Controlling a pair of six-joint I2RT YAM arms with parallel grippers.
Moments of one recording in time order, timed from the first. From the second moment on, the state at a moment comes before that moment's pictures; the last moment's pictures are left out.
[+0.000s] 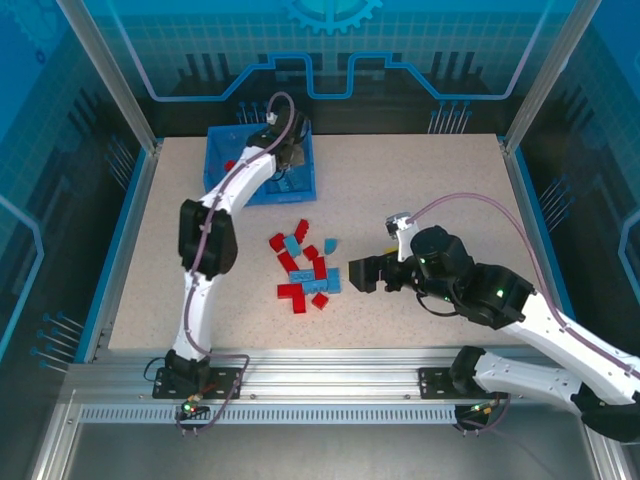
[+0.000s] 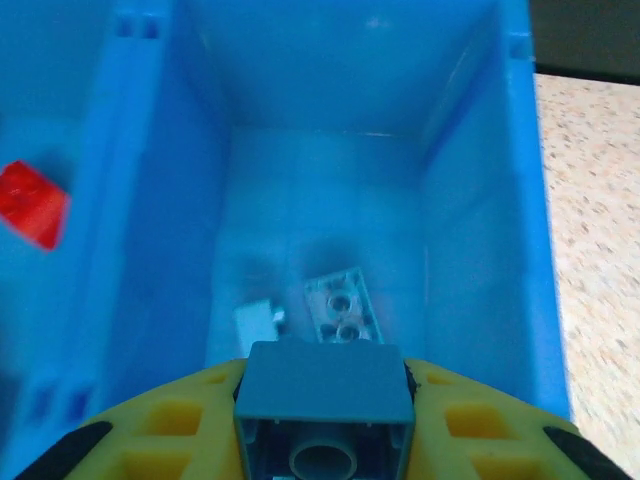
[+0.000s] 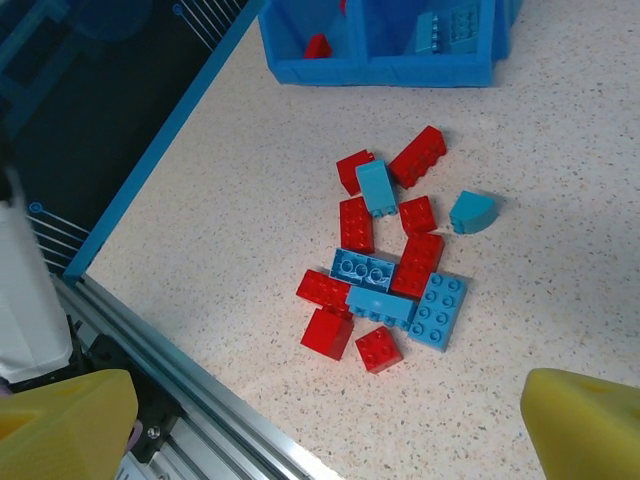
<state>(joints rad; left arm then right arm) -0.32 2.35 2.25 -0.79 -0.32 -0.45 0.93 0.87 1.05 -0.75 0.09 0.59</state>
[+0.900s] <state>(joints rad) -0.33 1.63 1.72 -0.72 -0.03 -0.48 0.94 1.05 1.11 -0.77 0.13 0.60</state>
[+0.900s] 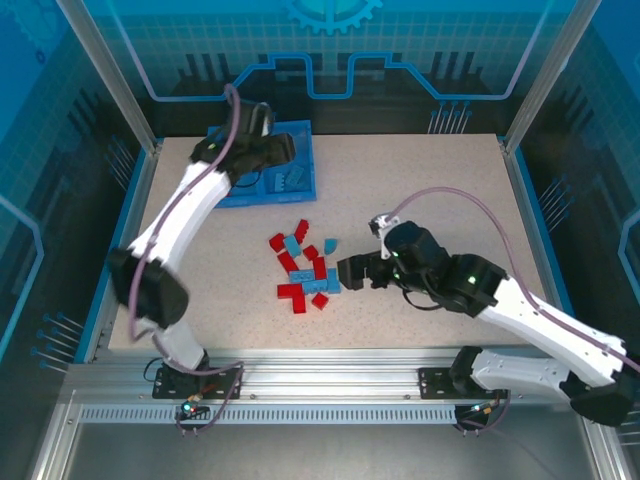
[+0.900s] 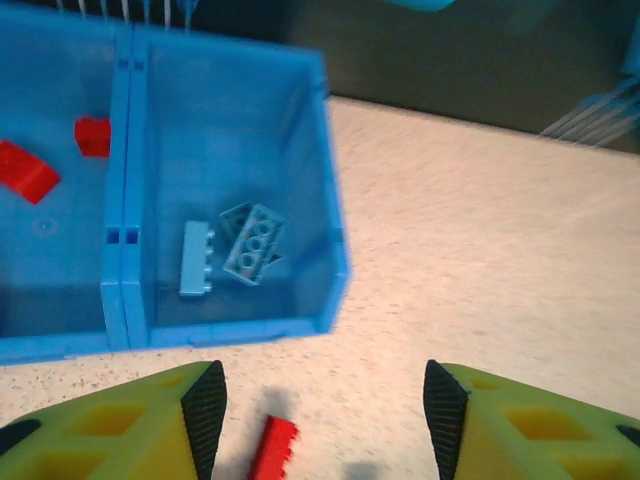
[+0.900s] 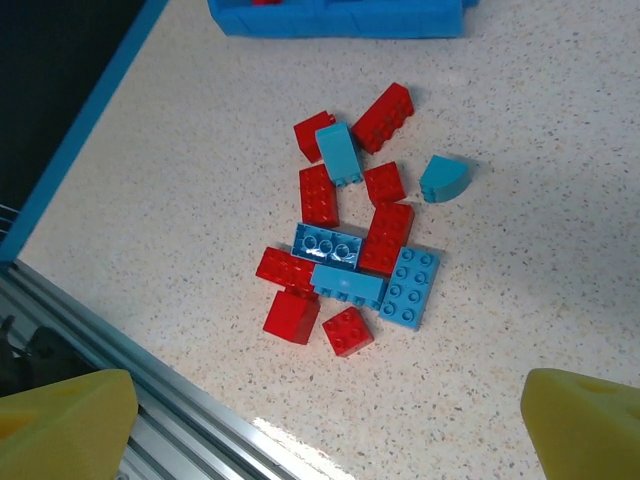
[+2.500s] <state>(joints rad) -0.33 1.86 1.30 -0.76 -0.03 -0.39 0.95 1.49 1.28 -0.77 0.11 0.54</state>
